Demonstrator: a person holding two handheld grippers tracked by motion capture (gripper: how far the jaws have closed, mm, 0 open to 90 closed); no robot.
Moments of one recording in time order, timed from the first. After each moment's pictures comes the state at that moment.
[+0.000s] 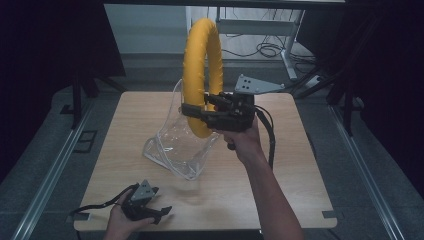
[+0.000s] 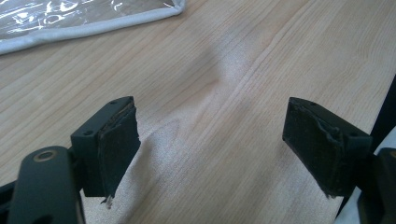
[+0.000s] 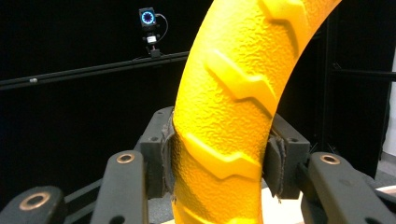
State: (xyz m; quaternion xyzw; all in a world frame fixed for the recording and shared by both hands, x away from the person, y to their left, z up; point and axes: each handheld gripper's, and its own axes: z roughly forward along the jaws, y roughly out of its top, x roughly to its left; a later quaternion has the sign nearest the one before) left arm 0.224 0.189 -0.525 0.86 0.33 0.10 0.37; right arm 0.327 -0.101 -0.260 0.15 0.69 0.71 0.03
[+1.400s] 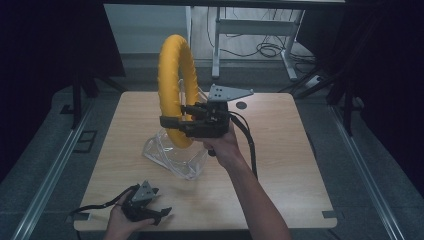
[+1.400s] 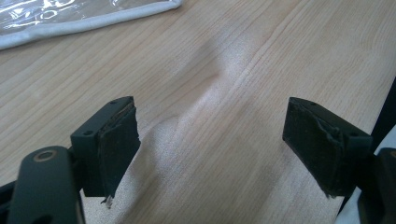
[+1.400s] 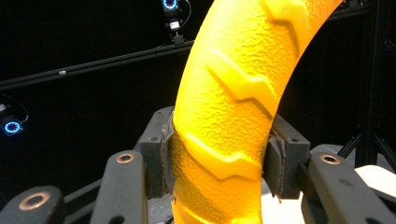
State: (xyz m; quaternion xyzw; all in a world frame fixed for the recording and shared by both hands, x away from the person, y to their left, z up) left arm 0.222 0.188 -0.527 0.87 0.33 0.10 0.36; right arm 0.336 -0.058 -0.291 0.13 0.70 0.70 -0.03
